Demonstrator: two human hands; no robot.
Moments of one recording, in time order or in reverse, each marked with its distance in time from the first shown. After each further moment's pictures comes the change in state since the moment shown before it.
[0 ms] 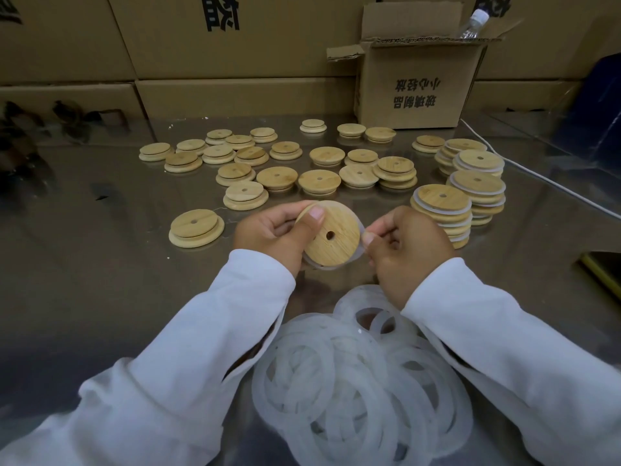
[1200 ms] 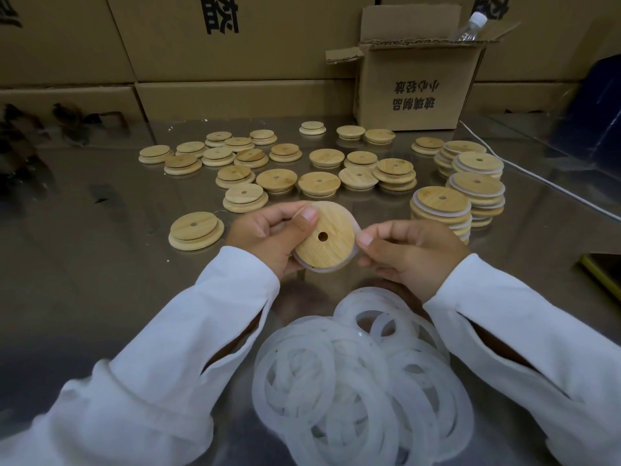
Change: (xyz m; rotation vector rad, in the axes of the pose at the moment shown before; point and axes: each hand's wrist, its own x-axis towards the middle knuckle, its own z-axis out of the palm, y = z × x) left_hand 0.007 0.001 -0.014 -0.057 -0.164 0.009; right_hand 0.001 0.007 -0.006 0.394 -0.139 0.104
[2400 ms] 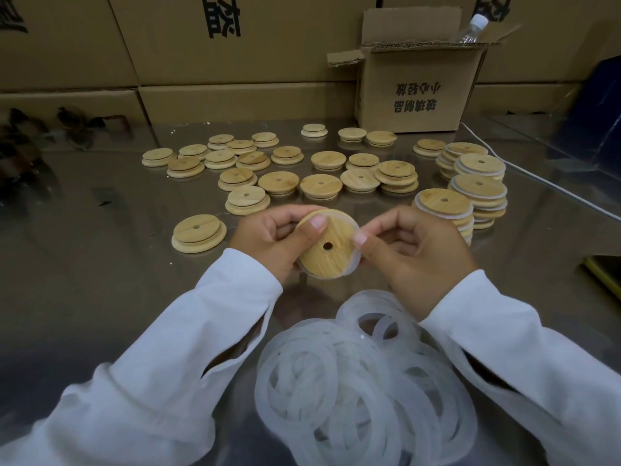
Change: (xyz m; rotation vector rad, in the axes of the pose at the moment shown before) left_hand -0.004 0.005 0.000 0.177 -0.063 0.067; right_hand -0.007 0.002 0.005 -0.125 0.128 -0.310
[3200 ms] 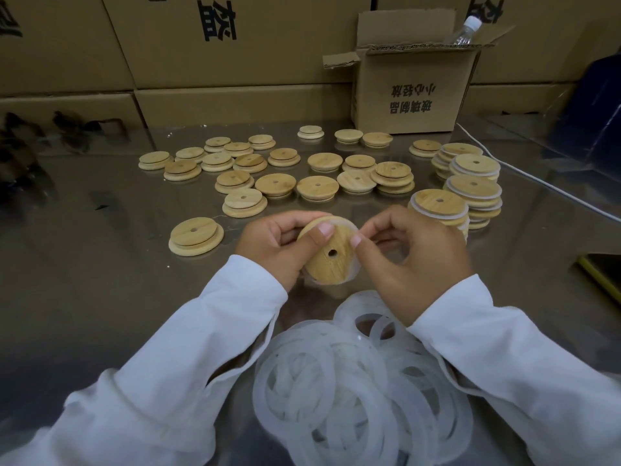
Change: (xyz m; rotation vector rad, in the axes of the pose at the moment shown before) left_hand 0.001 -0.006 0.005 -0.033 -0.007 -0.006; right_hand -0.003 -0.001 0.000 -0.289 0.107 -0.144
